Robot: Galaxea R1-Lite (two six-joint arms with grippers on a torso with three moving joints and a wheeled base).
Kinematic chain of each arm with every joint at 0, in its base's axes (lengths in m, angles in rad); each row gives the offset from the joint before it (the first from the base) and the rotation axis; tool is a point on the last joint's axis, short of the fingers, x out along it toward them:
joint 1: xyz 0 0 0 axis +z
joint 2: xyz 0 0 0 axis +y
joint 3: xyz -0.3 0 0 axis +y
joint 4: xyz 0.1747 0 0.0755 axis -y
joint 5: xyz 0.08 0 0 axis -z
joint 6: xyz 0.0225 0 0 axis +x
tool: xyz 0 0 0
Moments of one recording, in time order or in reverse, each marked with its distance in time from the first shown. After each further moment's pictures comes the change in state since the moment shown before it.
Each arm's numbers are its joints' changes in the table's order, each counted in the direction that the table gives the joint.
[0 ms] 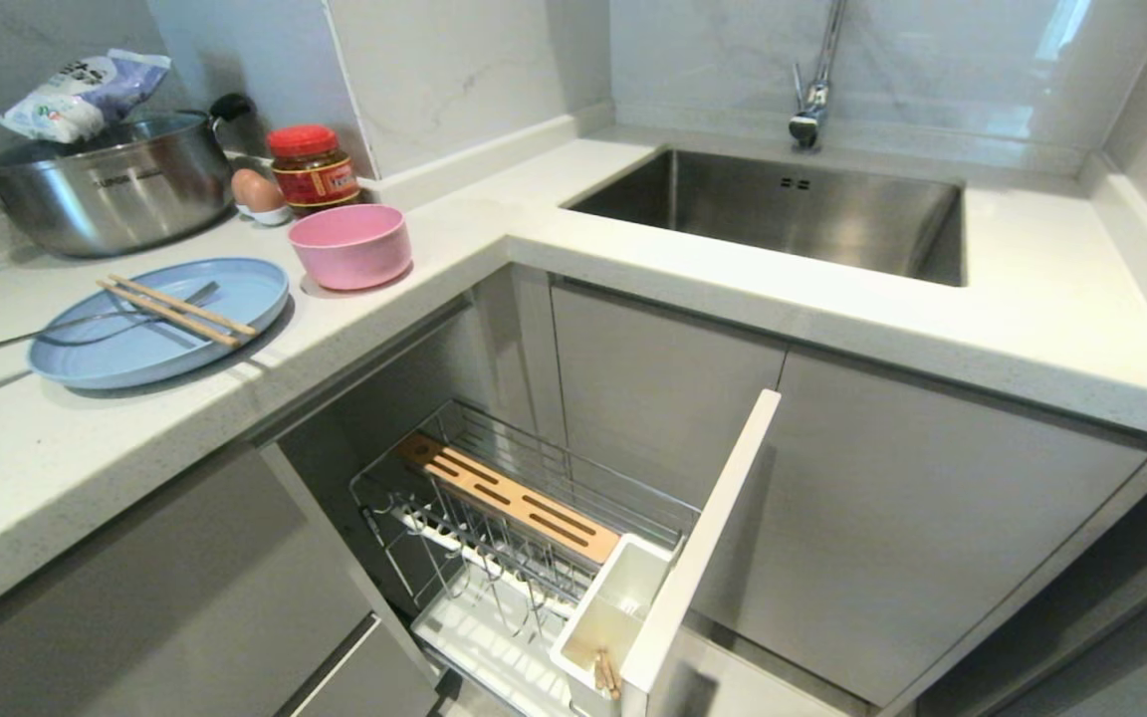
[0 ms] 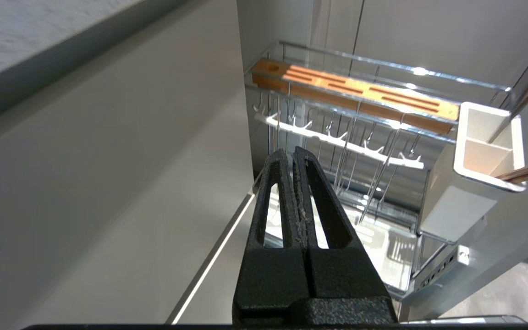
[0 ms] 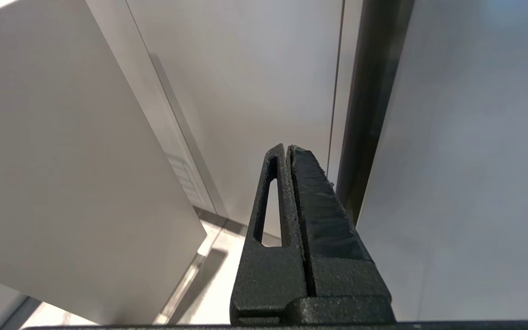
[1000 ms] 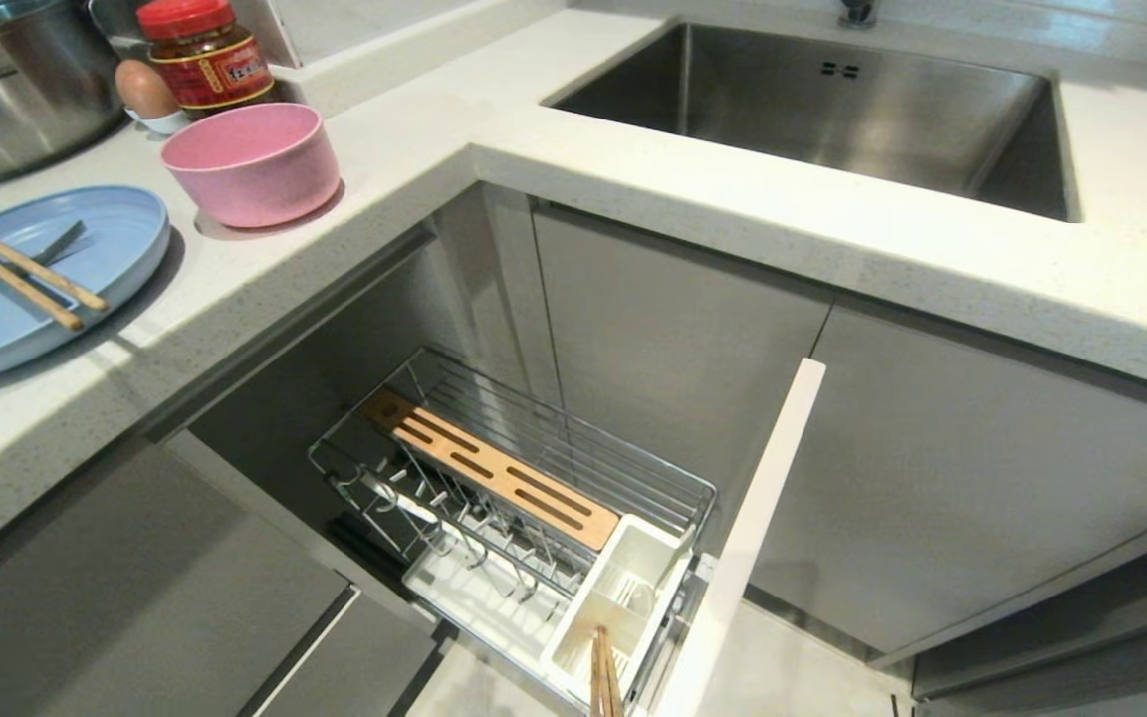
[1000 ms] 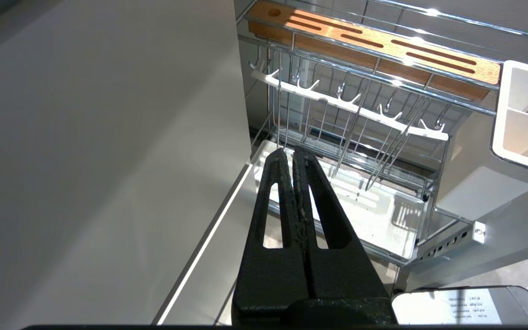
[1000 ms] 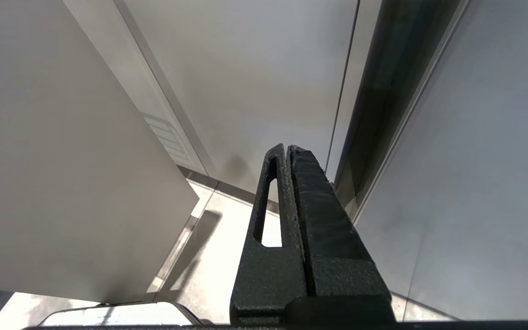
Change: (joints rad) left arm 0.000 0.000 0.000 -0.002 0.000 0.003; right arm 0.000 0.000 0.000 0.000 0.000 0.000
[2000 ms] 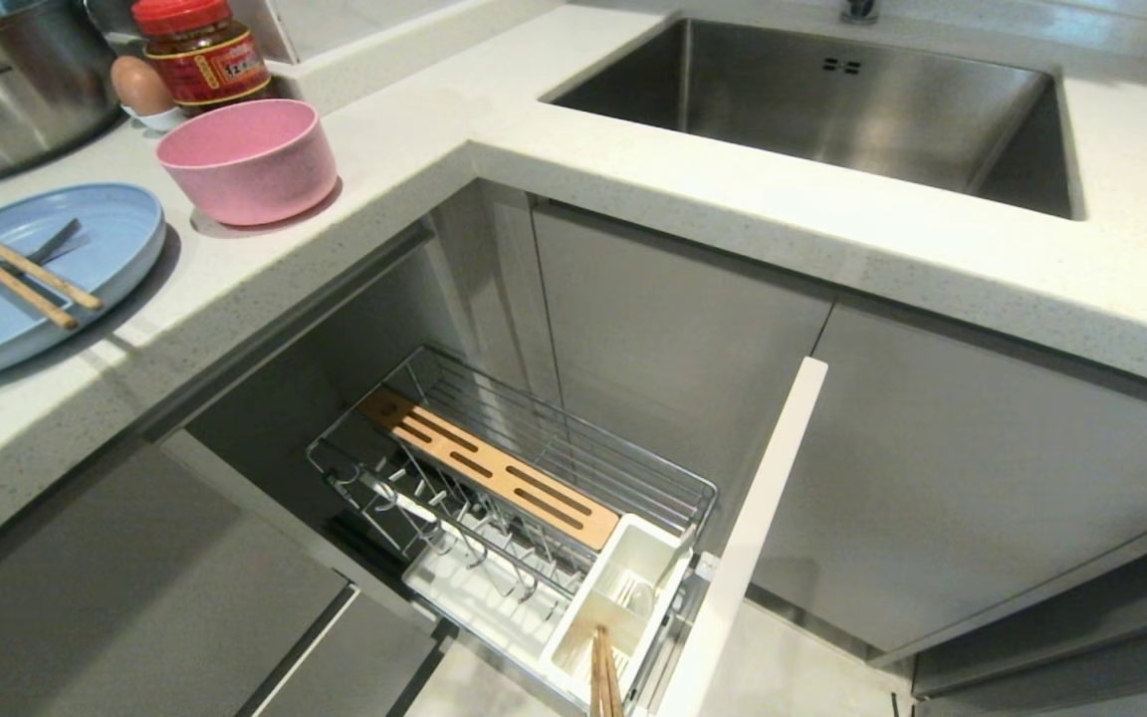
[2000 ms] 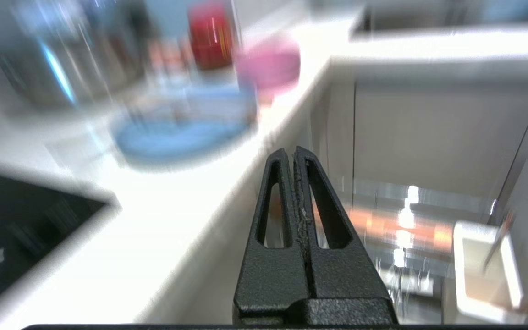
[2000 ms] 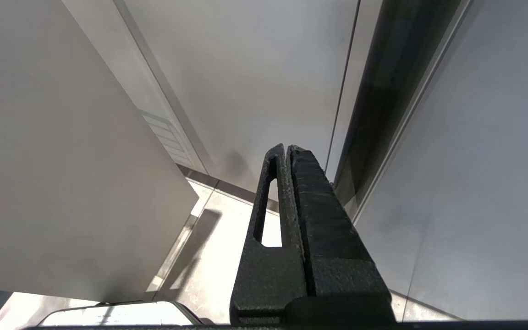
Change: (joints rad) left arm -0.001 0.075 -0.654 -0.160 0.073 0.119; right arm 0.000 0.000 0.000 0.000 0.000 0.000
